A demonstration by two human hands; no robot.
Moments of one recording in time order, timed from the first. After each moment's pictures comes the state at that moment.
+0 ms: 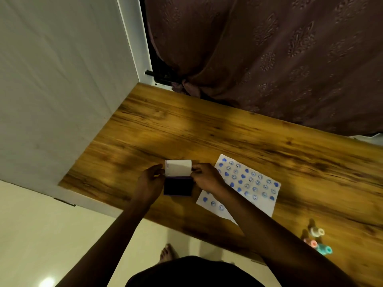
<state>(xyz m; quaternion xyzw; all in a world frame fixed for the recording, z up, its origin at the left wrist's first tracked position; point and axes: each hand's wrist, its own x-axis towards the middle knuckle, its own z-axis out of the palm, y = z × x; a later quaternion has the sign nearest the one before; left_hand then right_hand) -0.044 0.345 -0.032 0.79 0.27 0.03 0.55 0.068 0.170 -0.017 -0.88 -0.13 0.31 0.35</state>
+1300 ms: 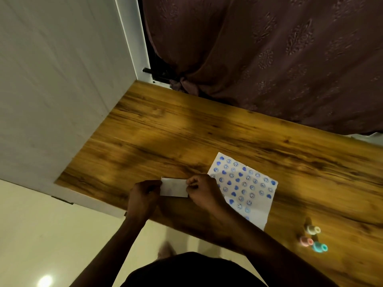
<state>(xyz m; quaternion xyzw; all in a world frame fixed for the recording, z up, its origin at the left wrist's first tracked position) -0.080 0.324 -0.052 0.80 0.32 0.08 0.50 0.027 0.149 -0.025 -0.89 -0.12 0.26 0.37</state>
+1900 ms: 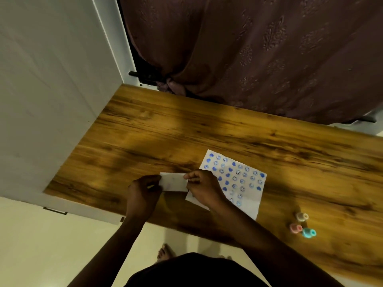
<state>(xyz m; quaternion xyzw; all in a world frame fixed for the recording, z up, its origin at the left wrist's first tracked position) -0.065 0.305 -0.032 0.85 0.27 0.08 0.45 0.029 0.123 -0.009 -0.85 -0.05 0.26 0.46</state>
